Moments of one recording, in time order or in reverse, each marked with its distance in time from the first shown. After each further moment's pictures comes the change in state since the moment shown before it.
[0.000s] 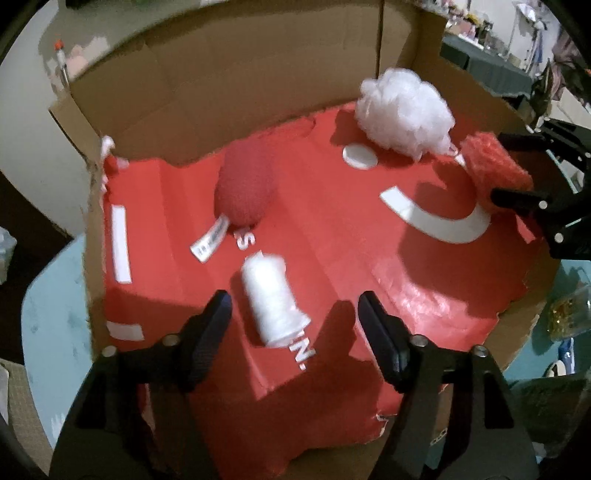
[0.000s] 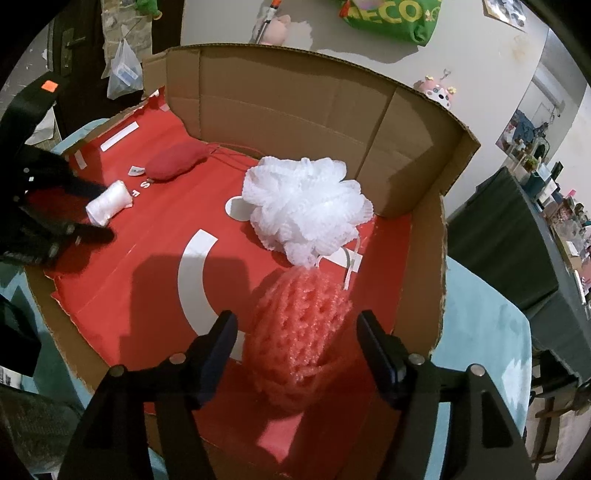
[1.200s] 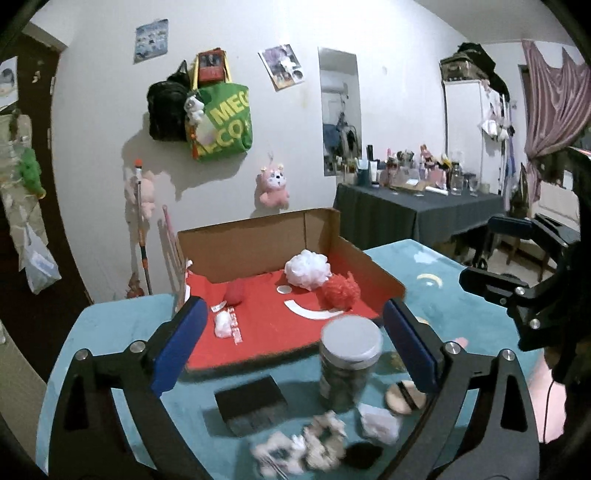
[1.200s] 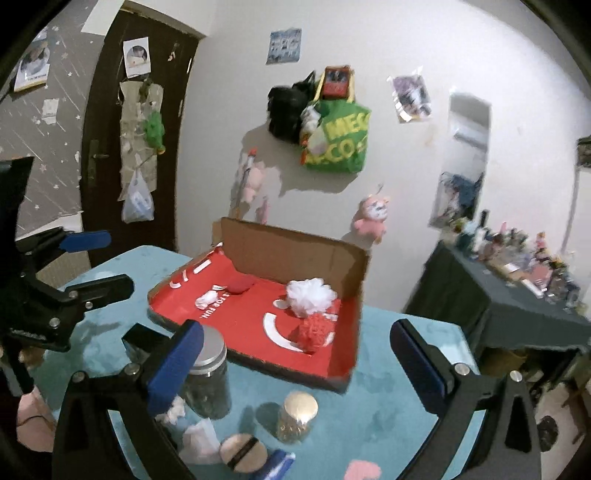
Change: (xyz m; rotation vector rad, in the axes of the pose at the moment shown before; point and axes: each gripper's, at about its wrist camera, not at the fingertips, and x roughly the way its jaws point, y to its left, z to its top) left arm -0.241 -0.120 -0.142 -0.086 -0.716 0.079; right arm -0.255 0.083 -0.119 0.149 -0.555 -0.135
